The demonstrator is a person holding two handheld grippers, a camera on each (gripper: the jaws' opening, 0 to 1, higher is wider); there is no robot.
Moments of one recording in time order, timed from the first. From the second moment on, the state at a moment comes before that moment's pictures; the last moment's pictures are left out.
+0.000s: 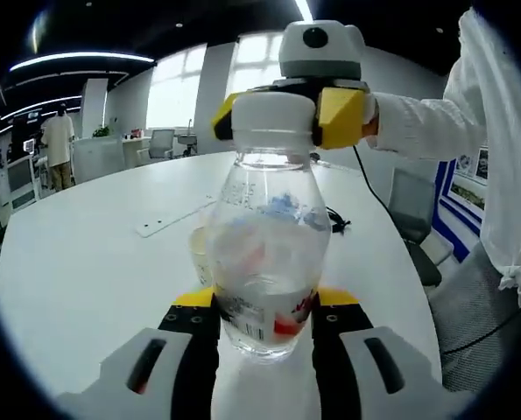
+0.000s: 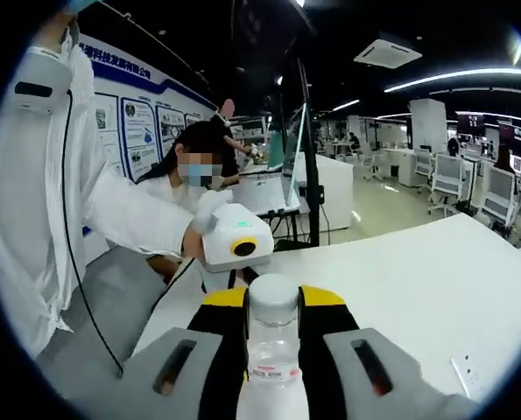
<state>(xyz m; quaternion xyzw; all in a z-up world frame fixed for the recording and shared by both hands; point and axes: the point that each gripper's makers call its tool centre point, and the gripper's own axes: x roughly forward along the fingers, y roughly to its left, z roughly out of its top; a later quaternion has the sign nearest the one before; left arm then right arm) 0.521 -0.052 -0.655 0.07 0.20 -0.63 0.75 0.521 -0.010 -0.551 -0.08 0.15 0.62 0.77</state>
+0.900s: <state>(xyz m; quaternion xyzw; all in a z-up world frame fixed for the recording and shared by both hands) 0.594 -0.067 -0.690 0.09 0.19 -0.61 0.77 0.588 -0.031 -0.585 -0.15 0.14 0.60 0.78</state>
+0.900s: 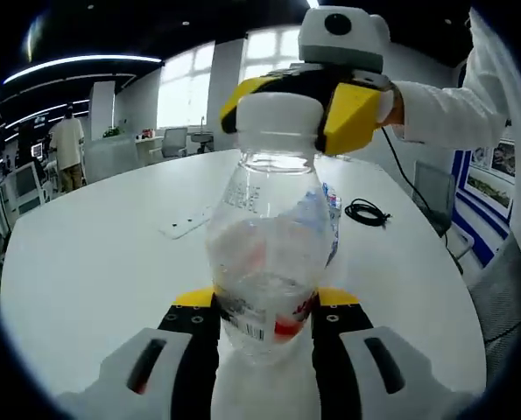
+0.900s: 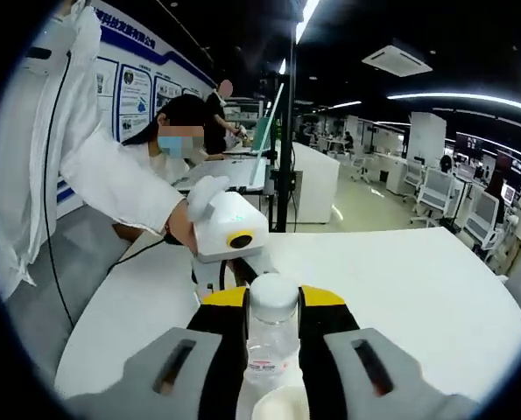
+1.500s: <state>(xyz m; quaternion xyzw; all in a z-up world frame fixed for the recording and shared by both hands) 0.605 -0.073 -0.704 0.10 0.18 -0.60 0.77 0.597 -0.039 -0.600 -0.17 0.14 0.60 0.77</state>
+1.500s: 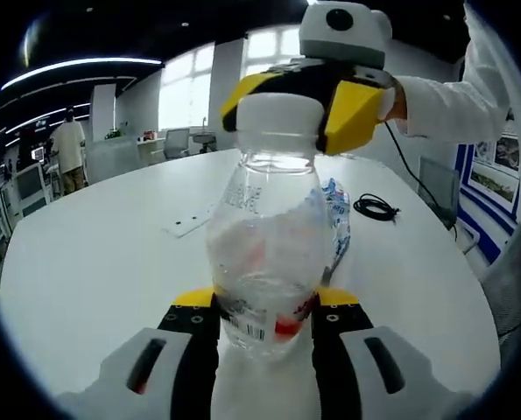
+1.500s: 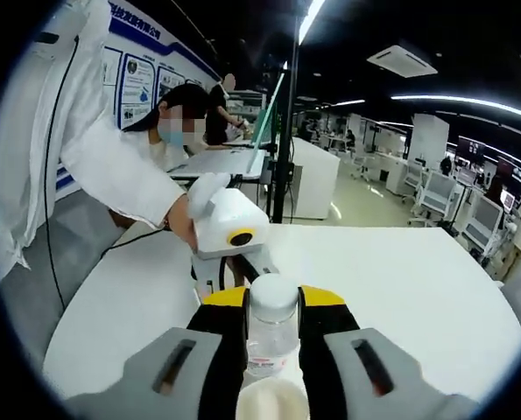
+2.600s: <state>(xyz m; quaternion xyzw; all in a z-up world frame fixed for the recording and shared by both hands) 0.604 -0.075 -0.702 0.08 0.18 -0.60 0.78 0.592 -0.042 -0.598 -0.12 0.14 0.59 0.78</state>
